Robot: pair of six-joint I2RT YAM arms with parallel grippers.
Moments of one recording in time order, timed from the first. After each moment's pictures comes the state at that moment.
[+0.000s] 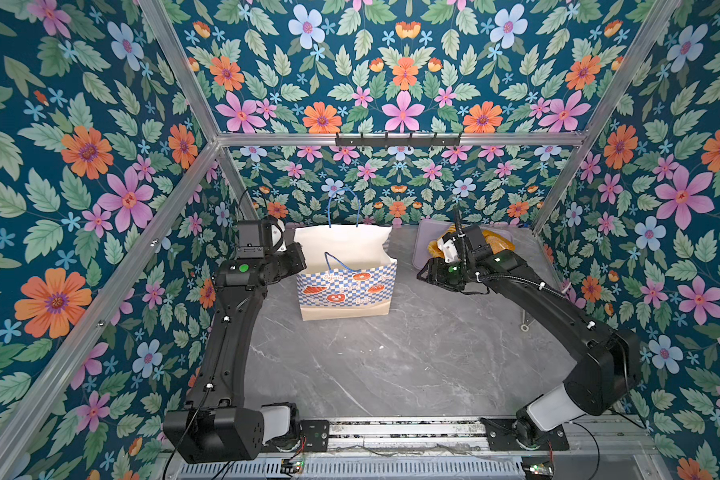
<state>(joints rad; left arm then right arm) -0.03 1.27 1.42 -0.88 0.27 -0.33 0.49 1.58 1.43 -0.73 -0.33 0.65</state>
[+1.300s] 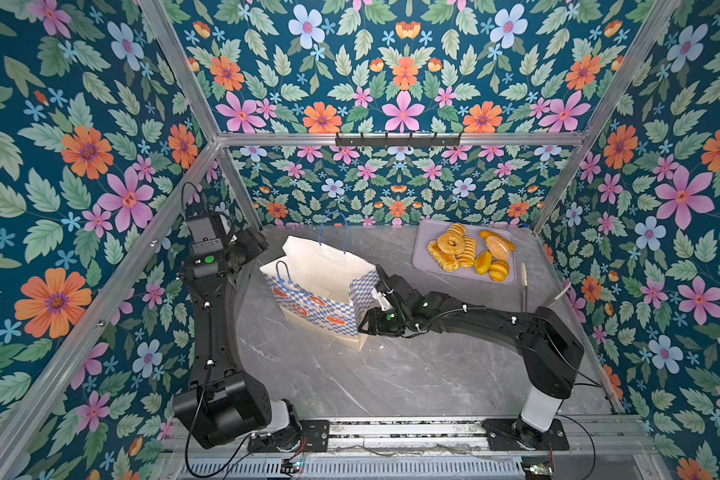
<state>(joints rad) 0.34 1.37 1.46 -0.72 0.24 -0.41 0.93 1.83 1.32 -0.35 -0.35 0.86</state>
